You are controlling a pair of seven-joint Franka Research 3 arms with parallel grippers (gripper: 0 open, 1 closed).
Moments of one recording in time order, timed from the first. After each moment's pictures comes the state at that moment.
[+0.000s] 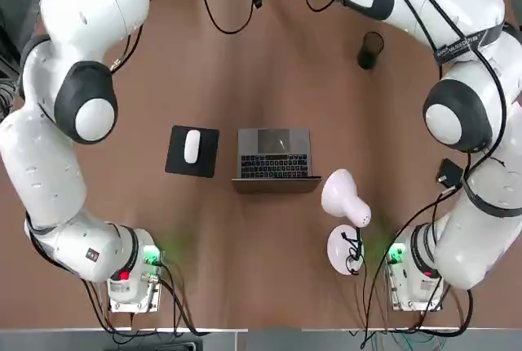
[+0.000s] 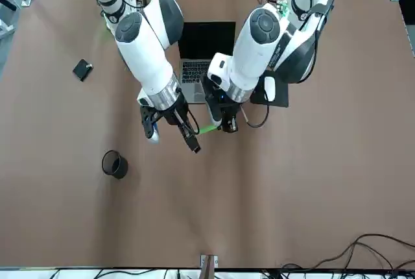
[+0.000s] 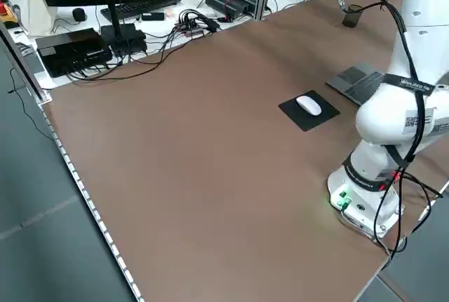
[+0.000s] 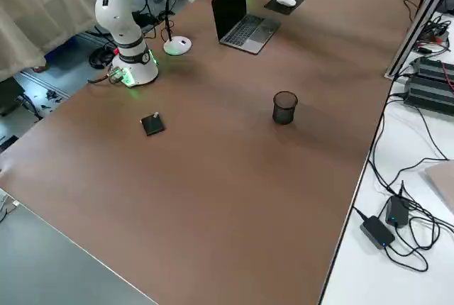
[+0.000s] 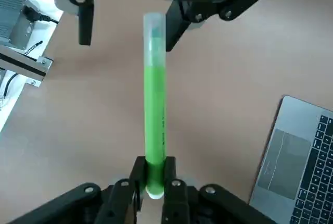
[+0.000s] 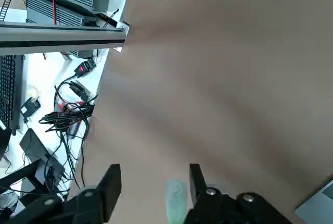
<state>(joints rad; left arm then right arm) -0.42 0.49 -0.30 -1.32 0.02 2.08 0.53 0.62 0.48 -0.02 -1.34 0.15 2.31 1.59</state>
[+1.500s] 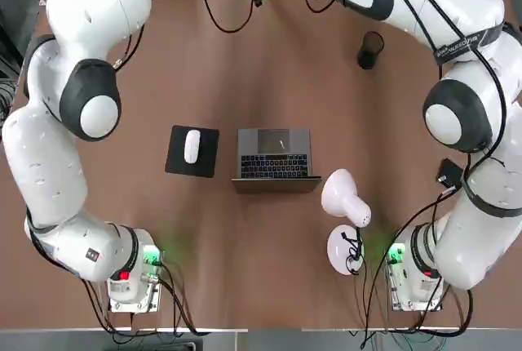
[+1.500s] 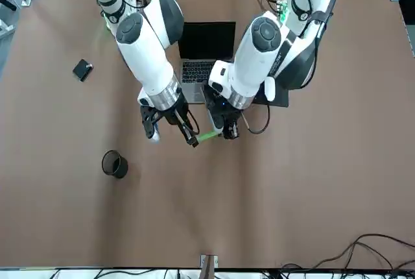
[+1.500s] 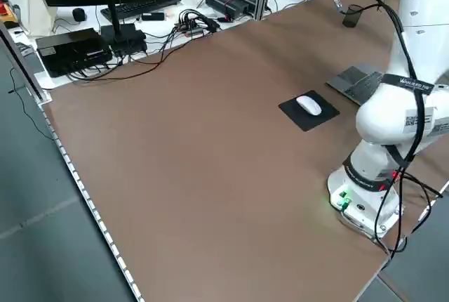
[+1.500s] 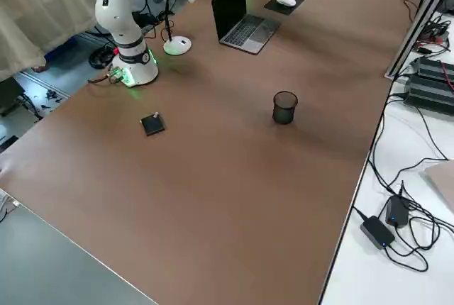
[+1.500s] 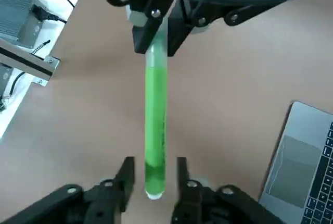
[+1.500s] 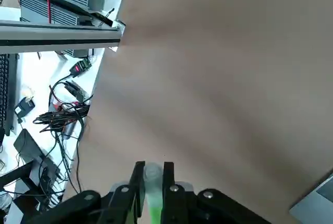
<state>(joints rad) -0.41 0.51 -0.29 -1.29 0.02 2.07 0.52 0.62 0.48 -0.02 -1.34 0.15 2.29 1.58</state>
